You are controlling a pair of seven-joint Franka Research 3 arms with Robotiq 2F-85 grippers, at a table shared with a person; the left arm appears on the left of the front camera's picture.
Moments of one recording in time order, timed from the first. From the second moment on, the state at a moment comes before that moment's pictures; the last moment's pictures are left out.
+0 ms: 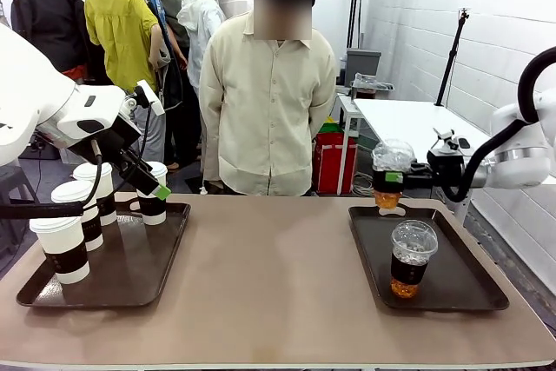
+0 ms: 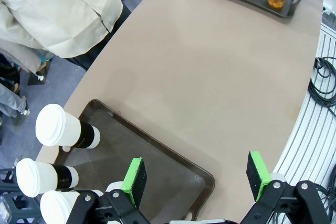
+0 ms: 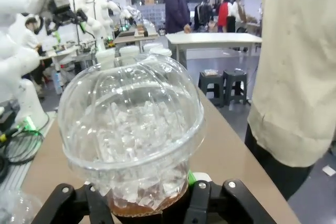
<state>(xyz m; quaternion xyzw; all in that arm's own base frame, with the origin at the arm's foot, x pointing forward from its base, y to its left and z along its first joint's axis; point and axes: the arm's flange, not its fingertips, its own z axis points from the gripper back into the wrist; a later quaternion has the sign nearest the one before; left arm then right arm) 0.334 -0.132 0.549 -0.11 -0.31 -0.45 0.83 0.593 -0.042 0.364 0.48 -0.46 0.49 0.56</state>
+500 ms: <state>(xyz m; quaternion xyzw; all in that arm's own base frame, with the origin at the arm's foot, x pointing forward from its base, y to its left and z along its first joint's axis) 0.334 -0.132 0.549 -0.11 -0.31 -0.45 0.83 0.580 -0.074 0.311 0.48 -0.46 0.49 0.57</state>
